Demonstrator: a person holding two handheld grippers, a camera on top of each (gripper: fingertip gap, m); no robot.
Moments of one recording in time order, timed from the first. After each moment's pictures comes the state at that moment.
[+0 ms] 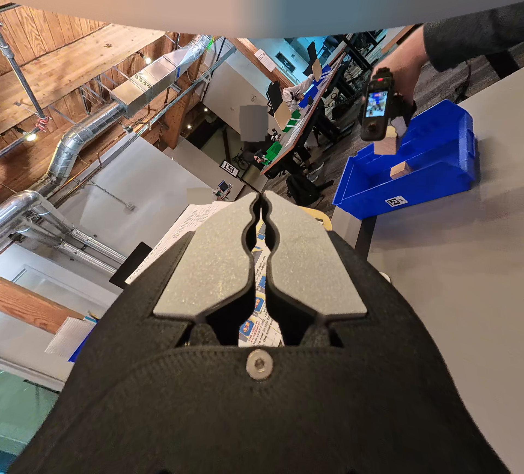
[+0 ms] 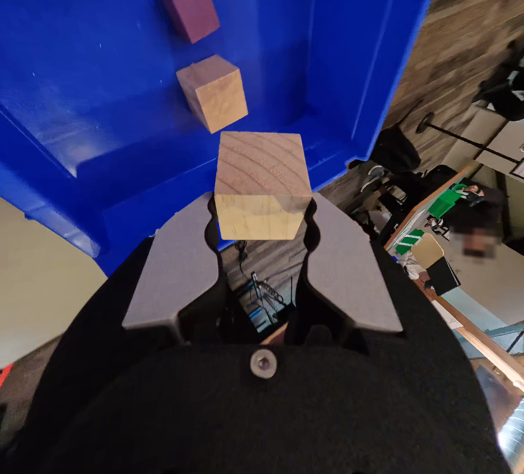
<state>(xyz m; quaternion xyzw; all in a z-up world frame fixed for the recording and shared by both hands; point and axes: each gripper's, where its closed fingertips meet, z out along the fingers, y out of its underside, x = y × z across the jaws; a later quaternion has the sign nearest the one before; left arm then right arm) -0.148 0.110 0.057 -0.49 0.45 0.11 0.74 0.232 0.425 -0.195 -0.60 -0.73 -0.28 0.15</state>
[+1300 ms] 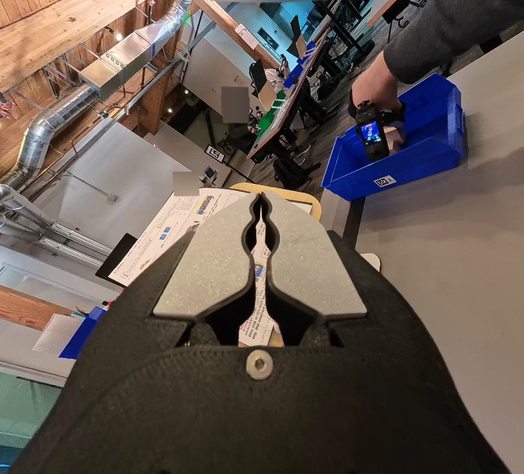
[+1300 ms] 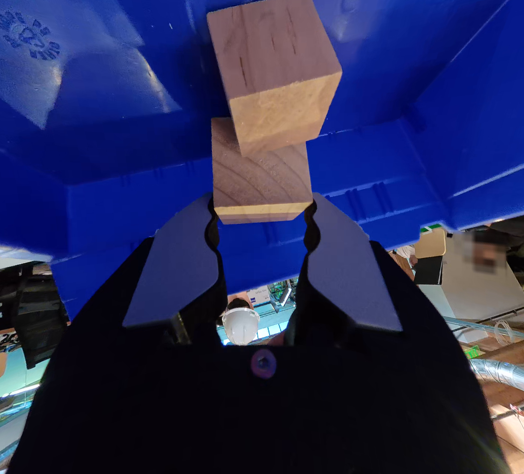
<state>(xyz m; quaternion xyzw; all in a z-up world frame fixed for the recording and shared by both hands) -0.147 0.126 0.038 -0.52 0.48 0.11 0.70 0.265 0.452 -0.271 -0.54 -0.76 -0.35 -0.09</state>
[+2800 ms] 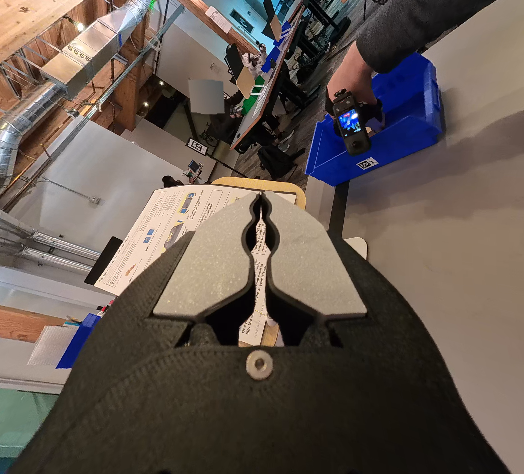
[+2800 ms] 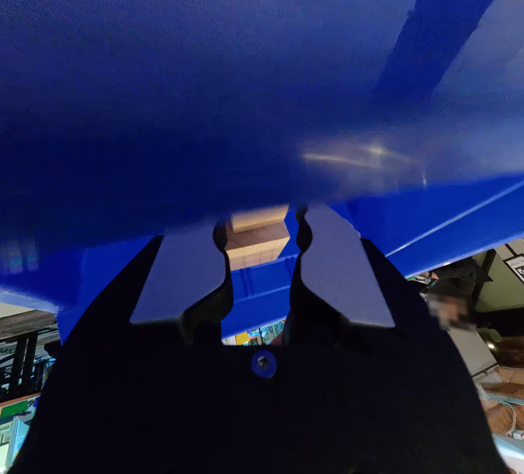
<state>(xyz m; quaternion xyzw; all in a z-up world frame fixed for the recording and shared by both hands) -0.137 0.127 0.020 -0.53 0.51 0.12 0.67 0.197 0.437 -0.288 -0.50 -0.82 -0.28 0.00</state>
